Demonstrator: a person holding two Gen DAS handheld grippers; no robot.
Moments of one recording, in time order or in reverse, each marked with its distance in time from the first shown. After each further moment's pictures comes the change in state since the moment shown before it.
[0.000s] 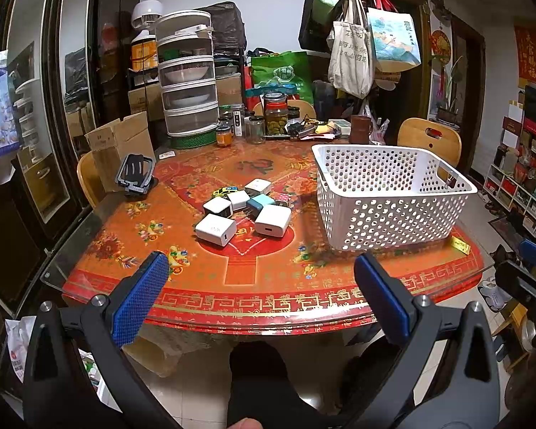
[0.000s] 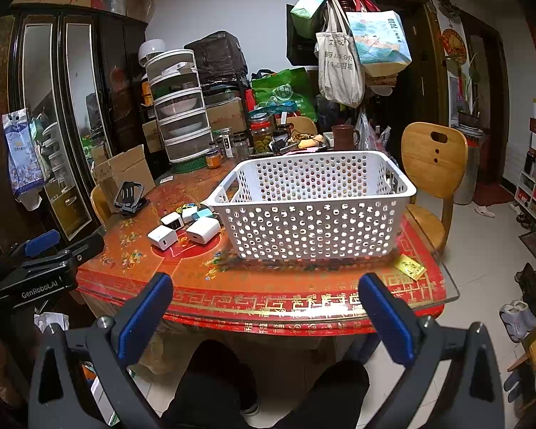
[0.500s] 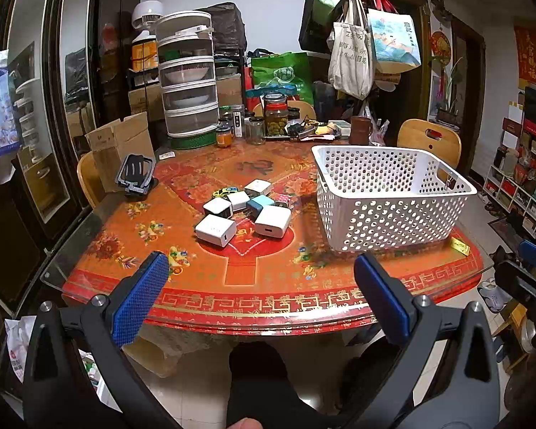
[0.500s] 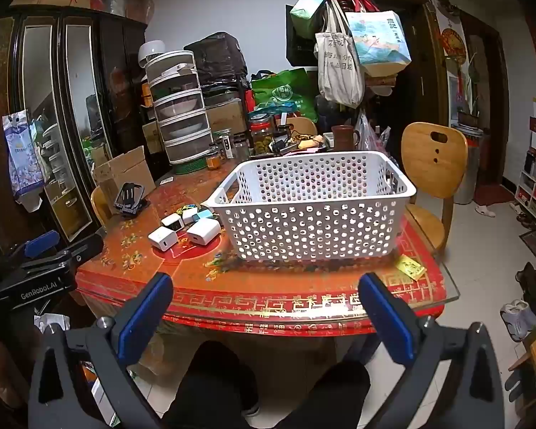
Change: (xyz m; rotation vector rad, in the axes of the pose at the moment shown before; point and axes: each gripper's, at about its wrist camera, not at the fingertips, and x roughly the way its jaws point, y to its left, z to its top) left arm -0.001 -0.001 0.000 -0.003 -0.001 0.001; right arm 0.000 0.000 0.000 0.001 -0.001 0.001
